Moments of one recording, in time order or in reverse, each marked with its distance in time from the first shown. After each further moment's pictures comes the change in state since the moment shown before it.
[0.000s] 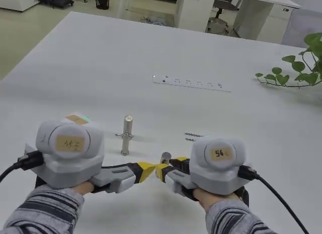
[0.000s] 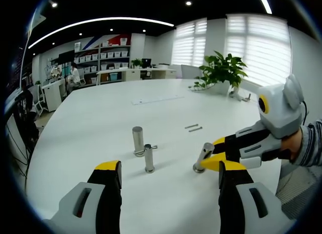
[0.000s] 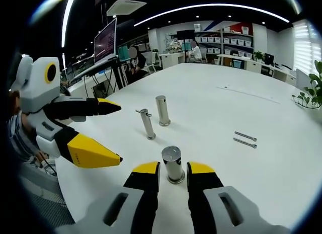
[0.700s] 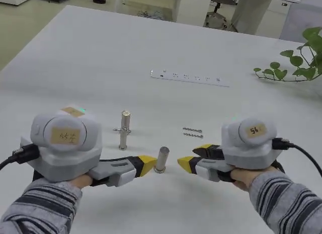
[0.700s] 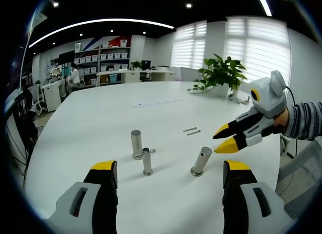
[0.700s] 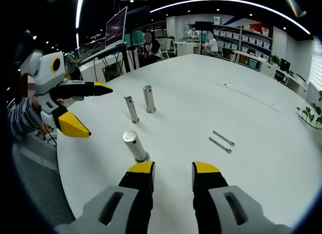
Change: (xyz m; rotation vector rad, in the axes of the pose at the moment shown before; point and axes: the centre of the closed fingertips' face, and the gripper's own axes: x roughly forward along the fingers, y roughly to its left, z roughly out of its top) left arm -0.002 -0.004 0.005 -0.007 -0.016 -0.009; right arm -0.020 -0.060 -0.001 -0.148 0.128 0.079
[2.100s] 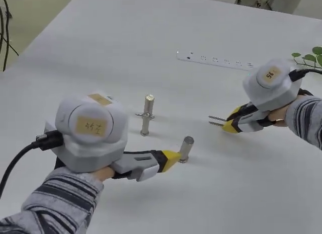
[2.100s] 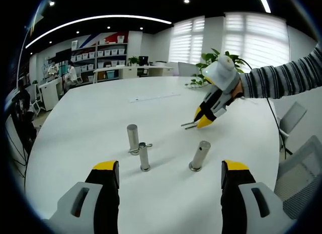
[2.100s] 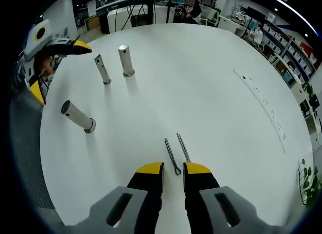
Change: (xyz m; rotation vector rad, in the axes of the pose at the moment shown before) left arm 0.001 -0.003 -0.009 0.012 0.041 -0.017; right arm 0.044 -0.074 0.003 -0.398 0.355 0.132
